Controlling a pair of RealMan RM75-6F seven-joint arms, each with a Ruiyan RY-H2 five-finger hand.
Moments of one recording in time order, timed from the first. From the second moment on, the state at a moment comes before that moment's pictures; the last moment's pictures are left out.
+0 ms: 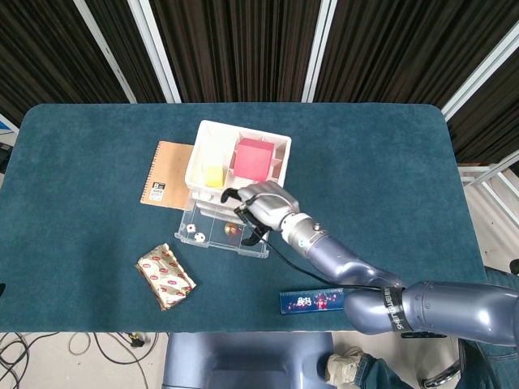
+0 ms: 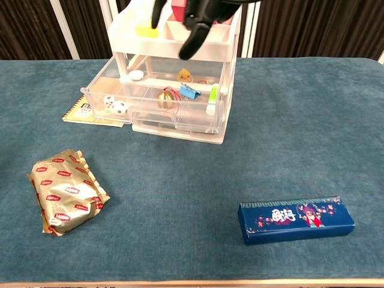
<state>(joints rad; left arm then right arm) -0.03 -0.83 -0.03 -1.79 1.37 1.42 -0.08 1.55 -1.06 0.02 -1.90 -0.52 0.75 0.03</state>
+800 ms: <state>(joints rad) -0.03 -0.84 -0.03 -1.79 1.37 1.41 -0.07 1.35 -1.27 0.07 -1.69 -1.08 0.98 -0.10</state>
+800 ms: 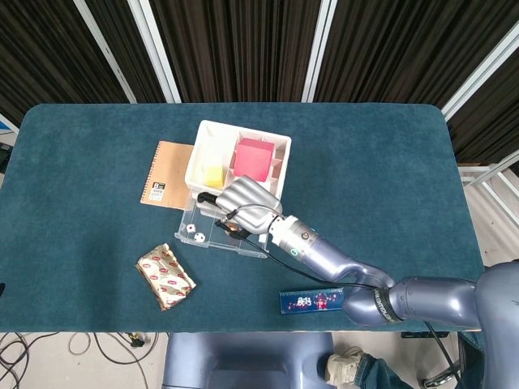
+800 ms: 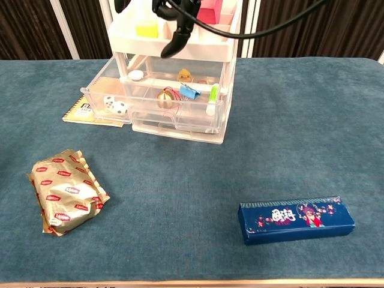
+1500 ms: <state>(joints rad) -0.03 -0.84 -0.03 -1.79 1.37 1.41 -0.06 1.28 -1.35 0.09 -1.58 -1.27 0.97 -0.19</state>
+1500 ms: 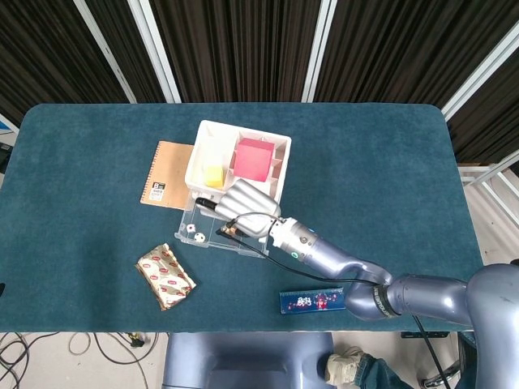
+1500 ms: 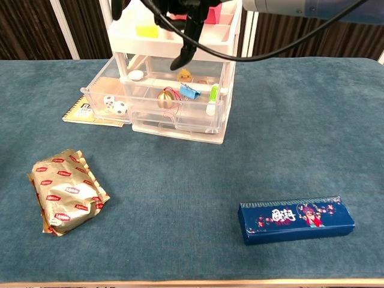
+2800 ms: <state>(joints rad) -0.03 -0.84 -0.02 -1.79 1.36 1.40 -0.06 1.26 -1.37 0.13 -1.51 -1.38 0.79 -0.19</state>
